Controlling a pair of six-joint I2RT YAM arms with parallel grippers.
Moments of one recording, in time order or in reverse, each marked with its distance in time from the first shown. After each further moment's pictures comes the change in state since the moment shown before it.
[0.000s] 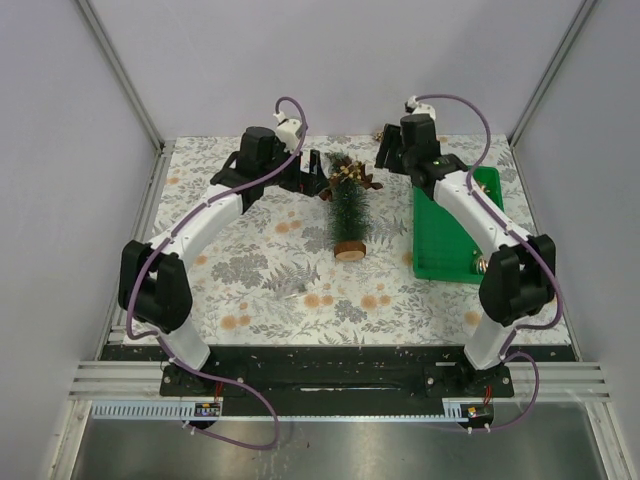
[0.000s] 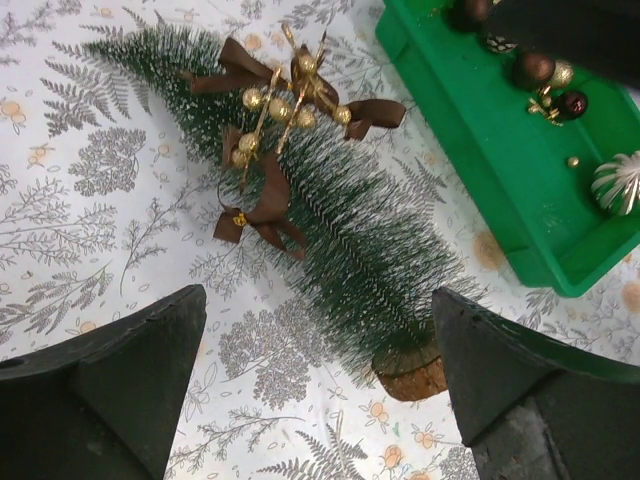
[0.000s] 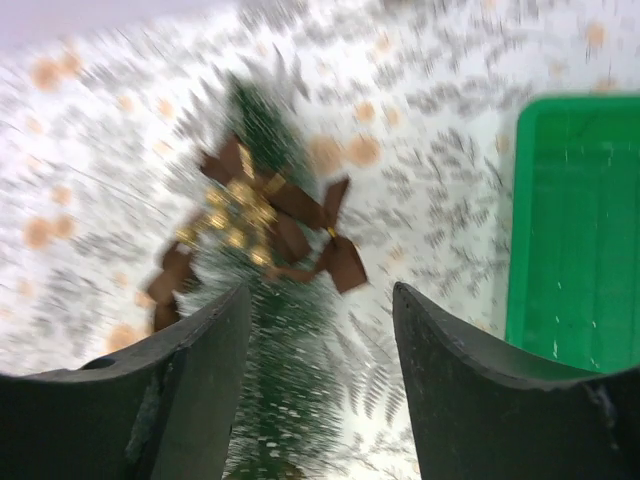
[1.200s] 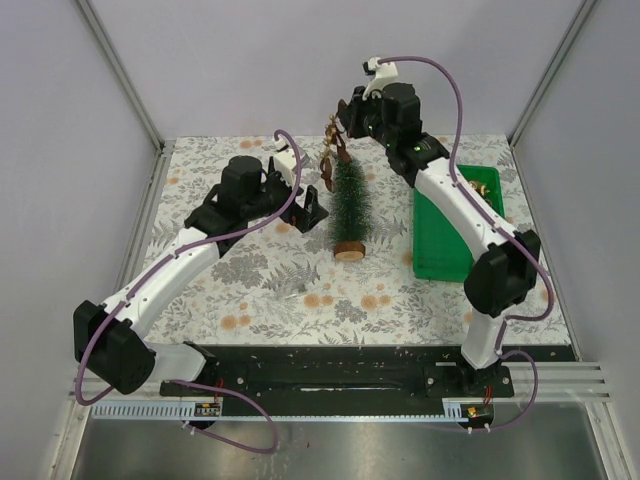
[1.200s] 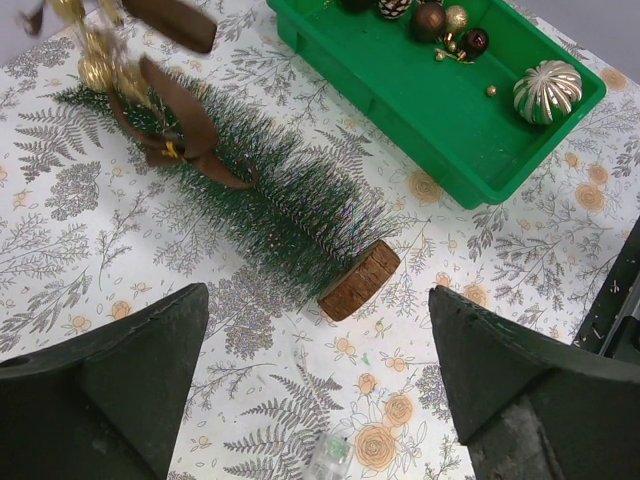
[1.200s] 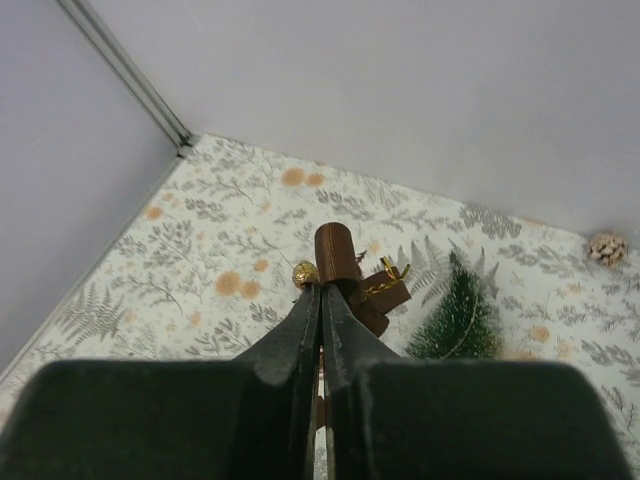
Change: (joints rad) left arm -0.117 -0.376 -0.247 0.000 0.014 0.153; right arm 0.120 0.043 0.312 0.224 -0.236 -0.172
